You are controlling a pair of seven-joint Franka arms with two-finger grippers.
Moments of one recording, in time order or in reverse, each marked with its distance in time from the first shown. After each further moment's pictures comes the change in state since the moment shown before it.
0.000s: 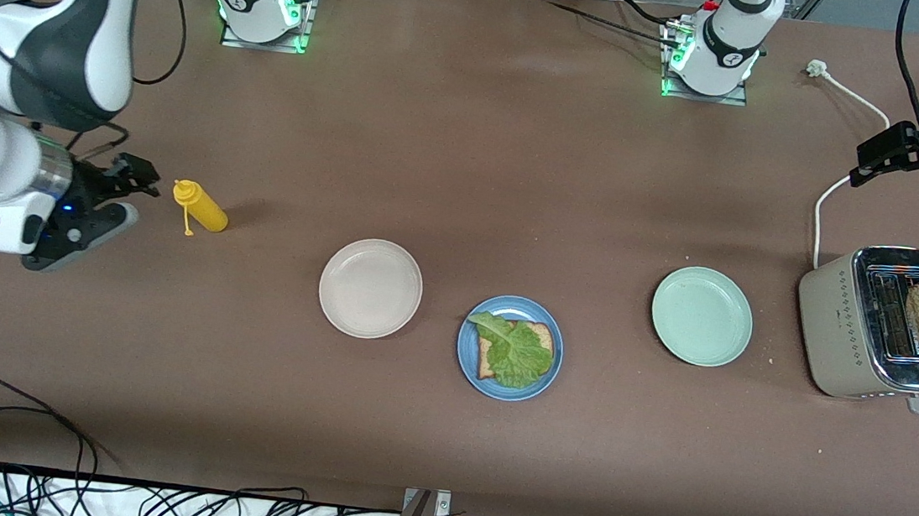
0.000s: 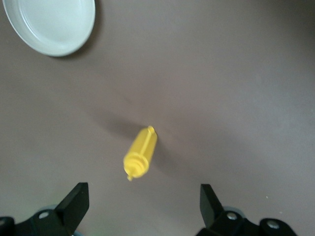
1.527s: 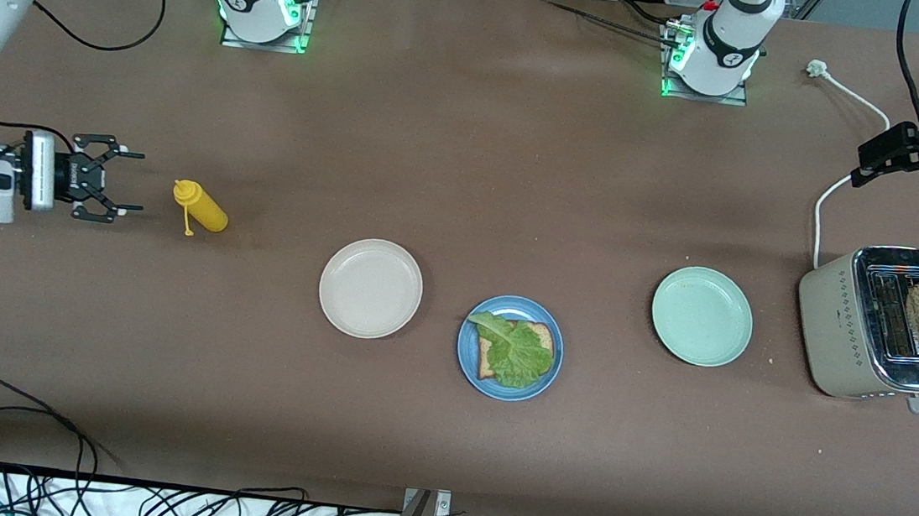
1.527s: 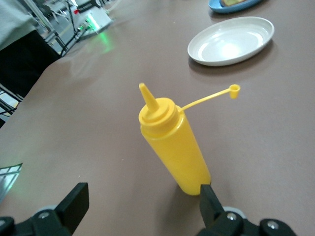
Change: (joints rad) left arm 0.002 0.001 0.000 0.001 0.000 0.000 0.000; right arm -0.469 0.238 0.025 -0.383 0.672 -0.210 -1.558
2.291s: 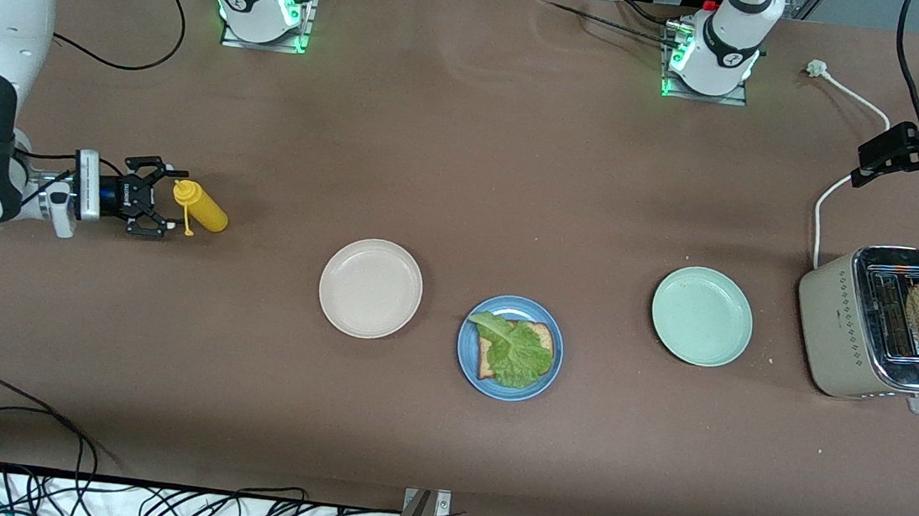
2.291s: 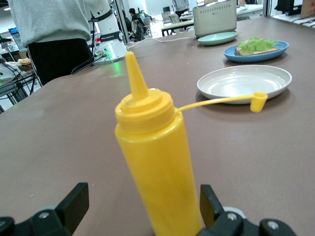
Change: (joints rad) left arm 0.000 0.001 0.000 0.001 0.000 0.000 0.000; right arm -0.196 0.101 0.279 0.010 0.098 -0.005 -0.236
